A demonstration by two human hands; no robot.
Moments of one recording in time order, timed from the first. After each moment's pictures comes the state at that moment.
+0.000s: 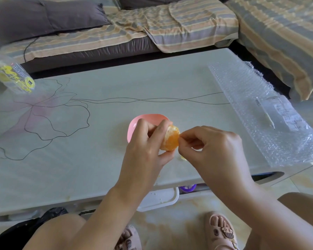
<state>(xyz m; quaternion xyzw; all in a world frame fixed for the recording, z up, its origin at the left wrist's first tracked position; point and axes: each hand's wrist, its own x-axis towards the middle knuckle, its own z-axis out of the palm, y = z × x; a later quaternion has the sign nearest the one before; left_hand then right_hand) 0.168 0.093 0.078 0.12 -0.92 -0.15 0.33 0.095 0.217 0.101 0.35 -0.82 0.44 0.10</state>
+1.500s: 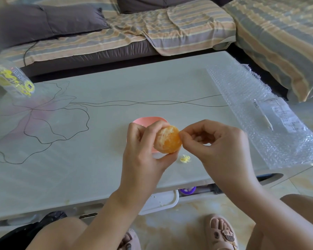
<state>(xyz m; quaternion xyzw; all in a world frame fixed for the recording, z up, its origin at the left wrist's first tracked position) 0.169 0.100 0.079 0.13 -0.86 -0.25 0.42 0.092 0.222 0.117 0.27 -0.76 0.59 -0.04</state>
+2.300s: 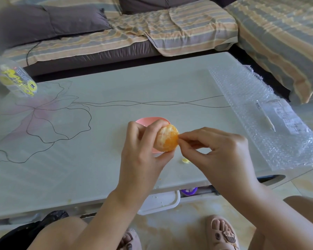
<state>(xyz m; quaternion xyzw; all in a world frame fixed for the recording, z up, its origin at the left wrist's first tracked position) 0.171 0.091 0.076 0.13 -0.87 -0.19 0.43 0.091 0.222 0.101 0.41 -0.76 0.49 0.13</state>
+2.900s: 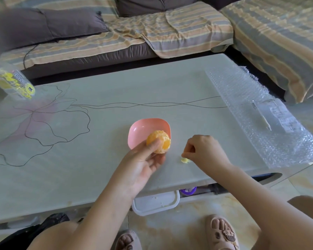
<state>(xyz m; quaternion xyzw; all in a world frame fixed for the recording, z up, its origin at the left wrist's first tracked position) 0.169 0.078 0.075 0.31 -0.40 -0.86 0.09 0.043 0.203 0.045 0.34 -0.90 0.23 -0.13</state>
